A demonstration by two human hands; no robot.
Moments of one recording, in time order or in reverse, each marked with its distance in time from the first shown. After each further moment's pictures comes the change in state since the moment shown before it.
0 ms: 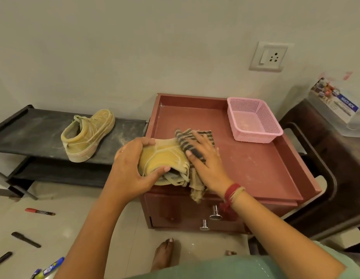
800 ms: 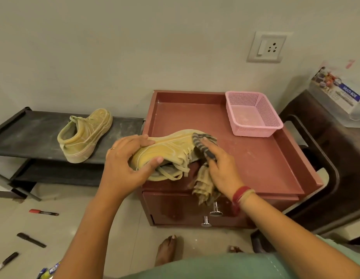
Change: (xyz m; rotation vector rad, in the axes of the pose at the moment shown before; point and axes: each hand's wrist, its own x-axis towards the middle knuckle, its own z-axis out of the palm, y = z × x) left_hand 0.007 0.001 0.000 -0.006 0.036 0.006; right_hand -0.015 0.030 -0.009 0.079 0.160 0.046
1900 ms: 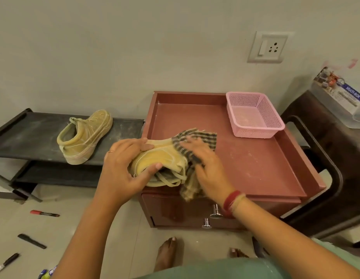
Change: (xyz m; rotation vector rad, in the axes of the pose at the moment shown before) left_hand -0.003 -0.003 0.000 0.098 -0.029 0.086; right_hand 0.002 -0.006 0.016 -0.044 -0.088 -0.194
